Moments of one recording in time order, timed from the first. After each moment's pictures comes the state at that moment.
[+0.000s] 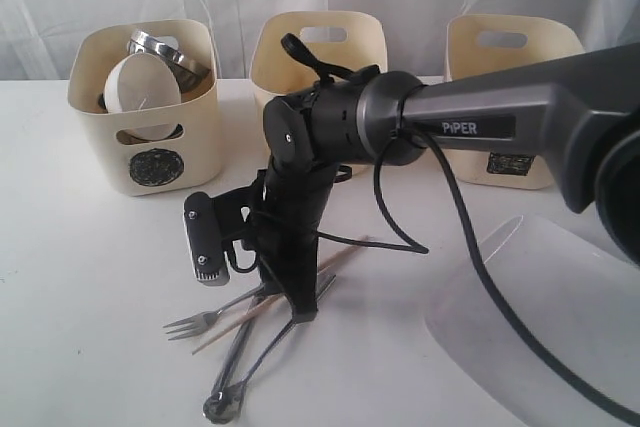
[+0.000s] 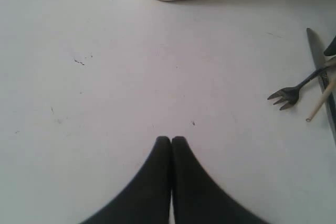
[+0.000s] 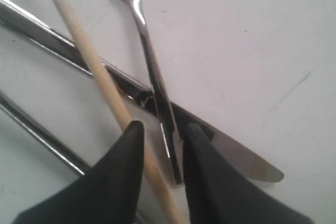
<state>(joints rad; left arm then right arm) -0.01 0.00 0.02 -0.39 0.54 0.28 0.61 2.12 -1.52 0.13 0.80 -1.22</state>
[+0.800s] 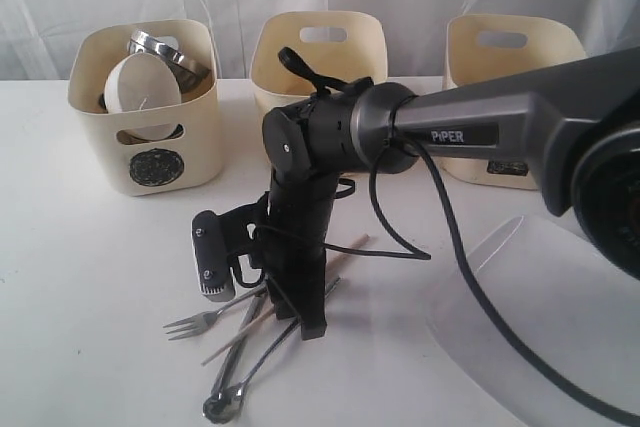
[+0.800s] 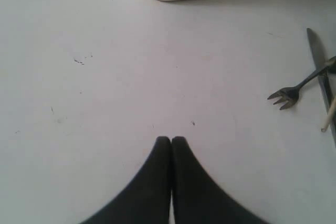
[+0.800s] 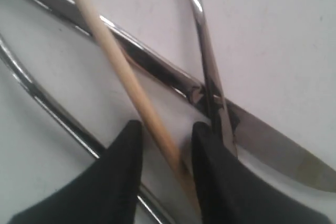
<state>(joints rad) -0.01 0.00 0.02 -0.39 0.54 0.28 0.61 2.15 -1.52 0.14 0.88 -1.22</state>
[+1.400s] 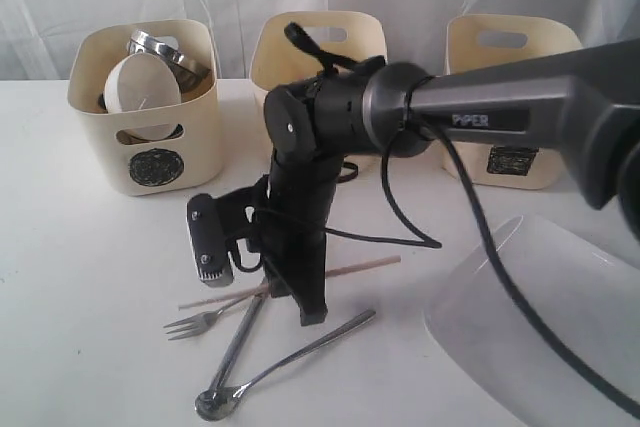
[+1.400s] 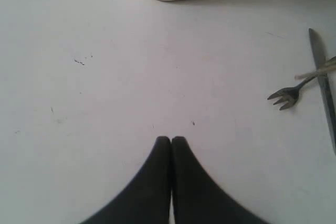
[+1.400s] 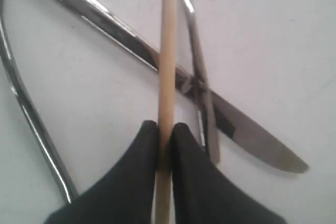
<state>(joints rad) -0.01 0.00 0.02 -0.39 0.54 0.28 0.61 2.08 -1.52 0.14 0.91 -1.22</state>
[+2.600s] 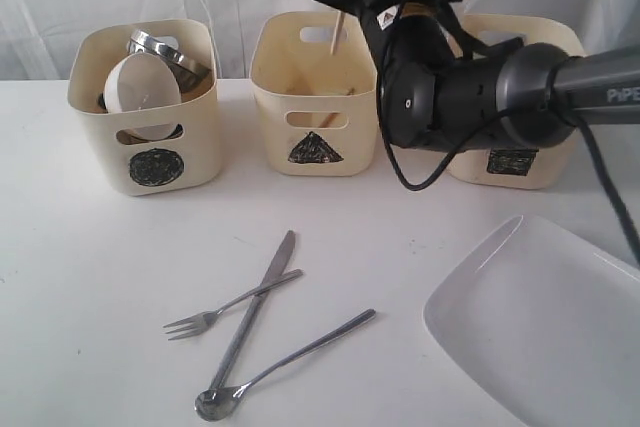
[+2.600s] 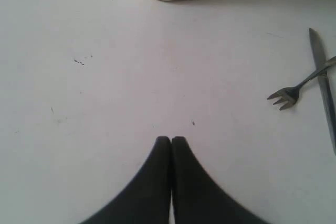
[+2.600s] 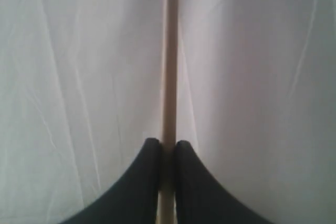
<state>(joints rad) -0.01 0.00 0.02 -0.39 0.54 0.28 0.43 1.92 -1.24 0.46 -0.94 -0.21</state>
